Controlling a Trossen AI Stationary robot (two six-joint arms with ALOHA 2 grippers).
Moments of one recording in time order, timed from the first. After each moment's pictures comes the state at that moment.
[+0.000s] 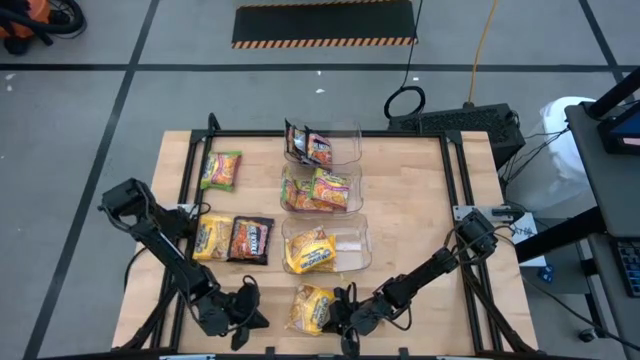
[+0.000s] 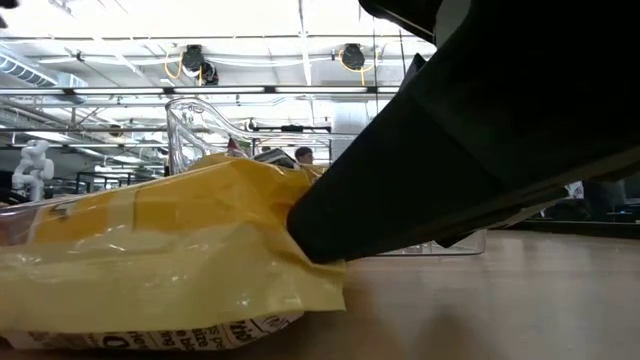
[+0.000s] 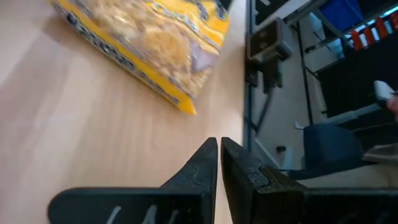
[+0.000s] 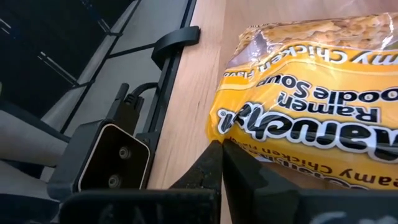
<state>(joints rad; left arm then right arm) -0.92 1.64 0.69 0.30 -0.39 -1.10 0.63 2.12 1.11 0.49 0.18 0.61</state>
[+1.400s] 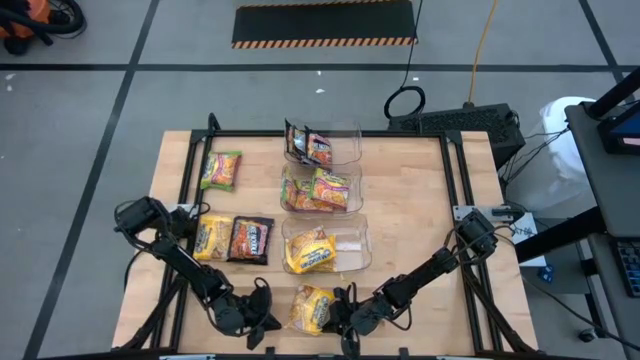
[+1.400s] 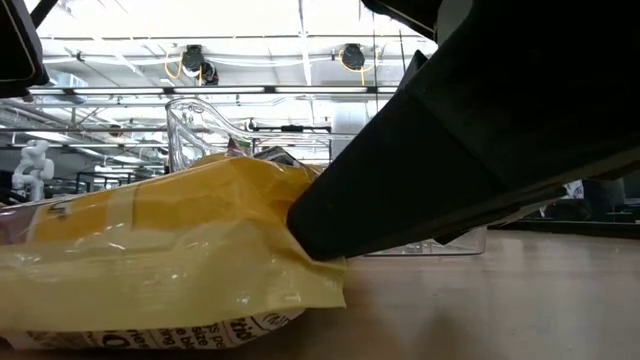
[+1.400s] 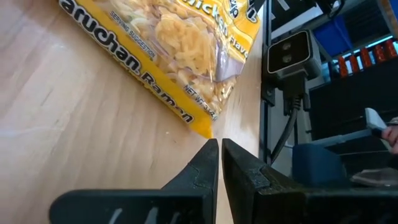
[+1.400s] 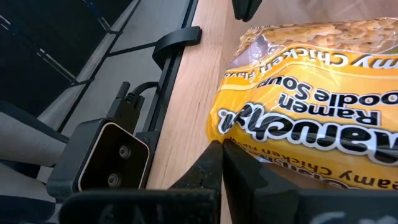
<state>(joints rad) -0.86 1.85 0.69 0.55 -0.35 -1.17 0.63 2.12 1.11 0.49 0.18 0.59</state>
